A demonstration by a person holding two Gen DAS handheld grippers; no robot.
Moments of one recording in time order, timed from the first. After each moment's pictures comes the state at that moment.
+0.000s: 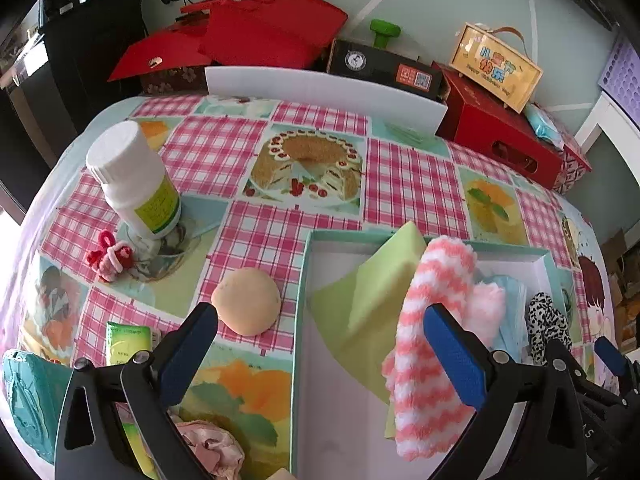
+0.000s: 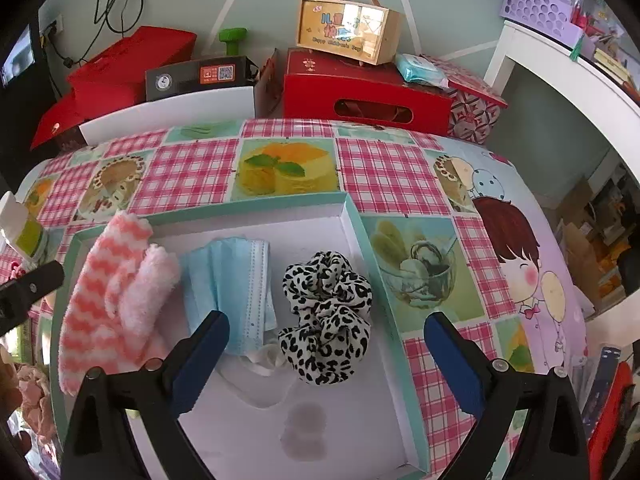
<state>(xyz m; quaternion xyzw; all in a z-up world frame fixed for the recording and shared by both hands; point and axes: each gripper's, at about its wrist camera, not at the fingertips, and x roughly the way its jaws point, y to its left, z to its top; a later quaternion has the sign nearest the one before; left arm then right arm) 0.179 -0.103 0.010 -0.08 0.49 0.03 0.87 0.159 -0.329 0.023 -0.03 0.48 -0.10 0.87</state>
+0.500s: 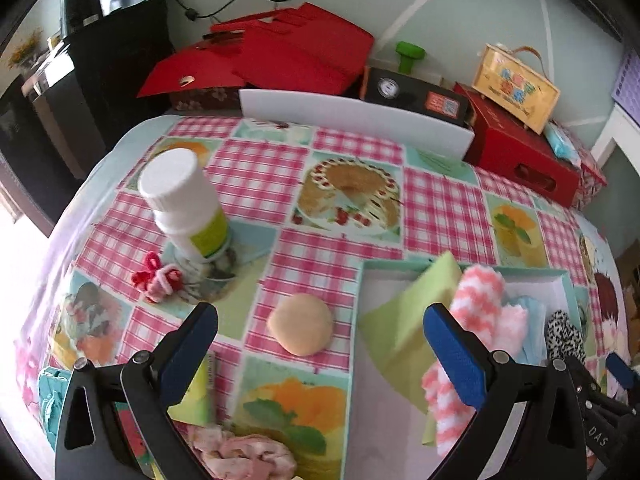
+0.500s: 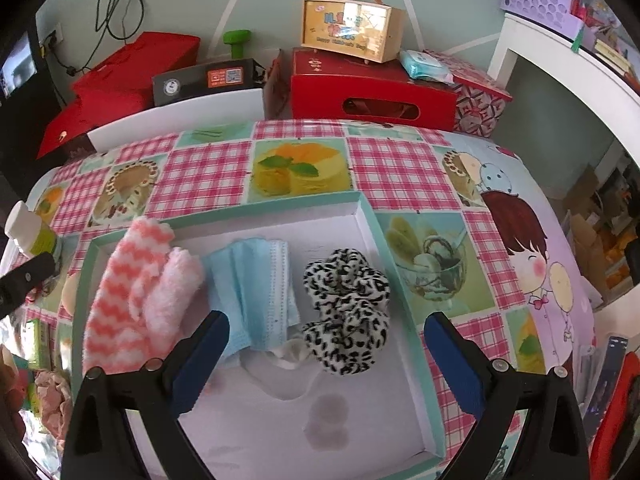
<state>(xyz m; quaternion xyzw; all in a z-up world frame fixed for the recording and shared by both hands) 0.177 -0.071 0.030 -0.07 0.46 0.07 0.88 0.157 -0.318 0.032 0.00 0.48 -0.08 0.87</state>
